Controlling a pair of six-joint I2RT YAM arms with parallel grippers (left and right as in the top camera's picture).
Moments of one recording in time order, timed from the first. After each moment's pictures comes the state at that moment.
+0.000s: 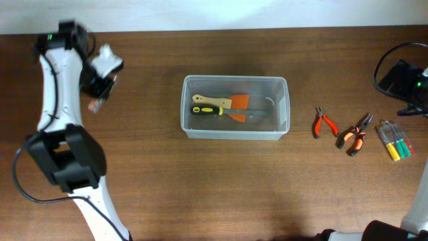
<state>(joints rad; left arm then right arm) 0.13 2.22 2.28 -1.47 0.00 0.74 -0.42 1.54 1.81 -1.25 0.06 0.26</state>
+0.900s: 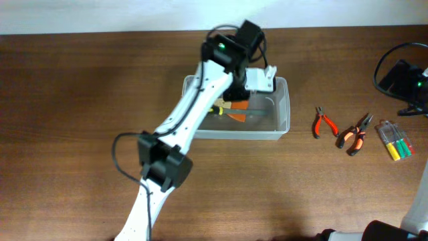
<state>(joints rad) -0.62 2.46 2.63 -1.46 0.07 0.99 -0.42 1.54 1.81 -1.25 0.06 0.26</state>
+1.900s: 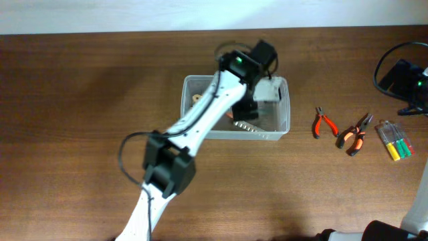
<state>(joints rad) -0.67 2.39 2.45 -1.35 -0.06 0.80 -0.42 1.54 1.81 -1.23 0.05 0.26</state>
